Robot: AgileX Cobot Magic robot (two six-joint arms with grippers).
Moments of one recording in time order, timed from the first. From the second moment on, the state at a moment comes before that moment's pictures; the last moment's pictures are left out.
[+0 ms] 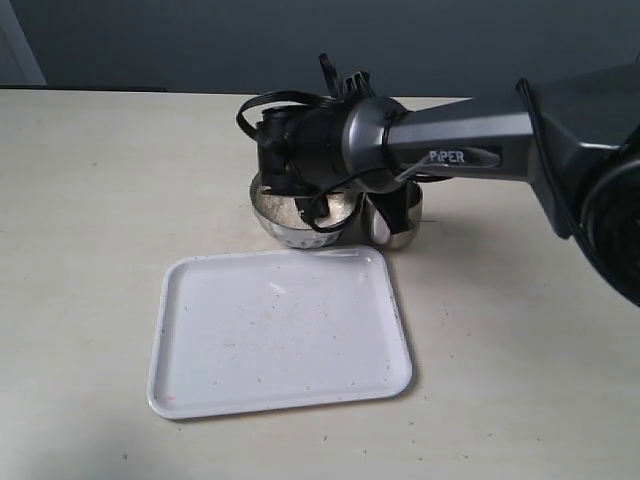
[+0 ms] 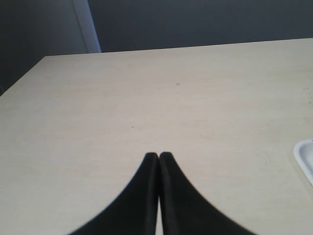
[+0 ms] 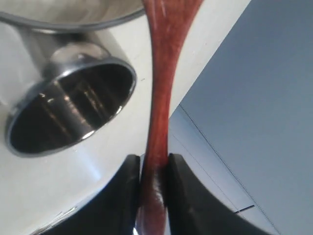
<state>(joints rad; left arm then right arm) -0.06 0.05 0.01 0.07 0.30 0.01 0.97 2.18 -1.54 -1.09 1.22 -0.32</state>
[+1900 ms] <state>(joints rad) -0.06 0.05 0.01 0.07 0.30 0.01 0.95 2.18 -1.55 -0.80 1.15 -0.32</state>
